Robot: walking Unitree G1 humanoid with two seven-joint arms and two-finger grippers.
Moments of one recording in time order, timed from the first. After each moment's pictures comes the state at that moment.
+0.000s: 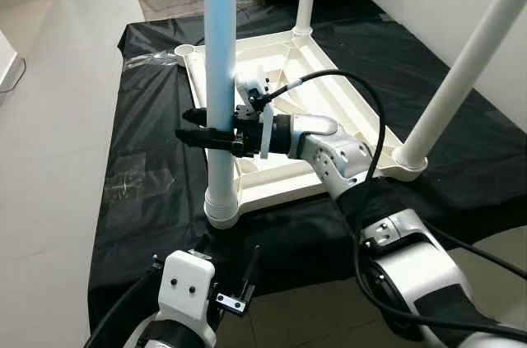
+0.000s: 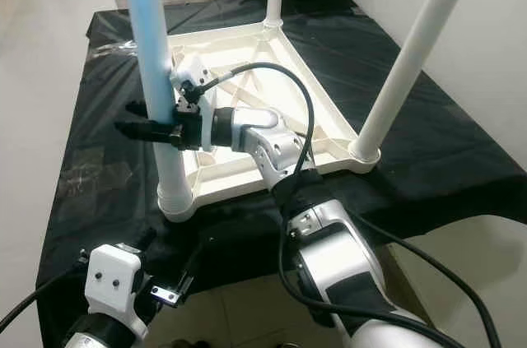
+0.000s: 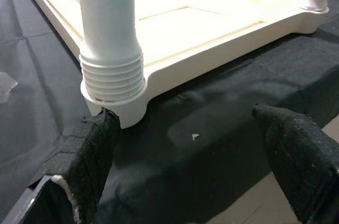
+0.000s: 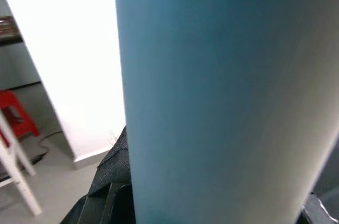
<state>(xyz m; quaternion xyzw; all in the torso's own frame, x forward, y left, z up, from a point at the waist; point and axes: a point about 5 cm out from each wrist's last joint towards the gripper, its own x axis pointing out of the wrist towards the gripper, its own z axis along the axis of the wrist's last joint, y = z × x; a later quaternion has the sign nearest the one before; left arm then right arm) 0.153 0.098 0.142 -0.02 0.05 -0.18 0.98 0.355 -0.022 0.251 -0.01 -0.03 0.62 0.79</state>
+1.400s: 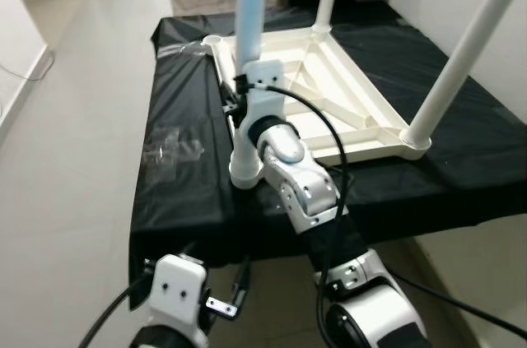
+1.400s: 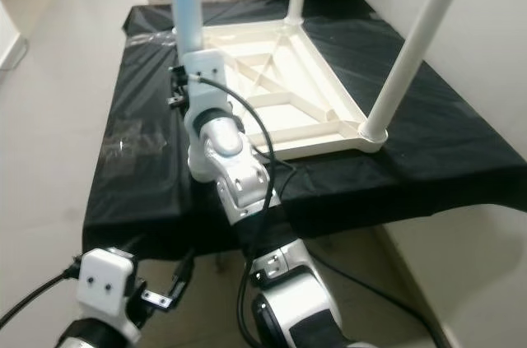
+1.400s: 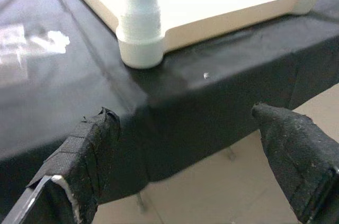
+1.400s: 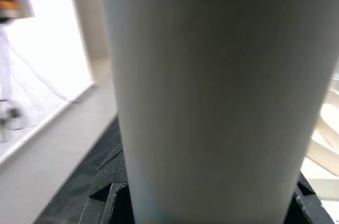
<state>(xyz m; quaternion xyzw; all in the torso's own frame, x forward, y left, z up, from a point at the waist) 0.161 0.104 0.140 -0.02 0.04 -0.16 0.99 0.365 -0.007 0.254 -0.01 -0.07 0.12 0.99</state>
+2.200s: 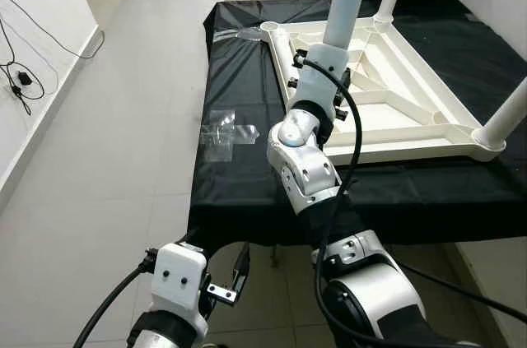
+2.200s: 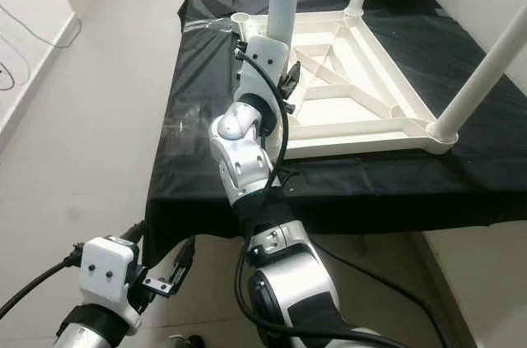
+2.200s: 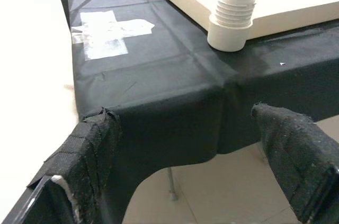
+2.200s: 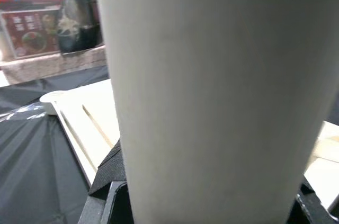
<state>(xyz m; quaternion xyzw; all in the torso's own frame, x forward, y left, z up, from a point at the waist) 0.164 0.108 0.142 -0.01 0.03 -0.15 0.99 0.370 -0.057 0.256 0.04 -0.09 -0.28 0.95</state>
